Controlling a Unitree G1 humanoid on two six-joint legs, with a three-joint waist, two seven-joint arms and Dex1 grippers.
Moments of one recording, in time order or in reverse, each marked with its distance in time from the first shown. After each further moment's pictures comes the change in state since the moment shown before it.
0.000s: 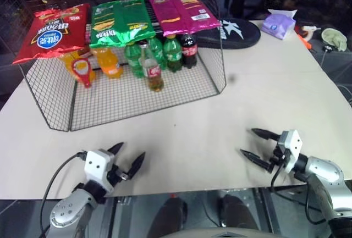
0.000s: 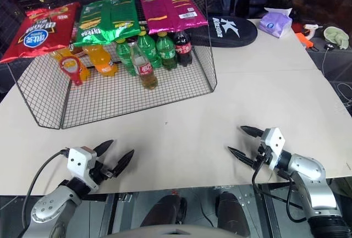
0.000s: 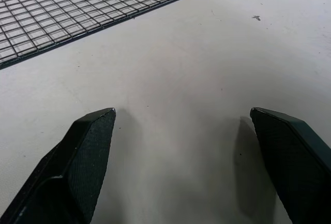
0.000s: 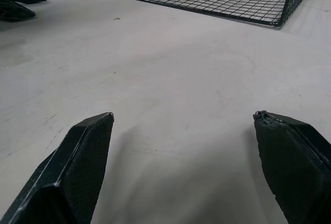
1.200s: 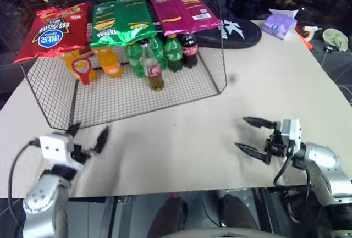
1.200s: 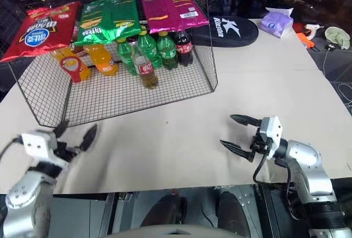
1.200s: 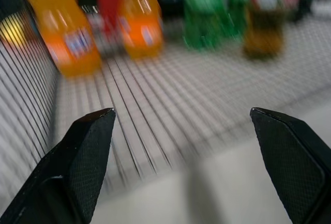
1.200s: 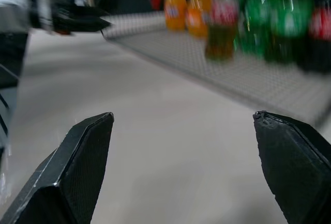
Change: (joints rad) left arm -0.309 0.087 0.255 0.200 -0.101 -0.035 0.118; right arm -0.150 0.011 0.025 -0.142 0.141 0.071 0.102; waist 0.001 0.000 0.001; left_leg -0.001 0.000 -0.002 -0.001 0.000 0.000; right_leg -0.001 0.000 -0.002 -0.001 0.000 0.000
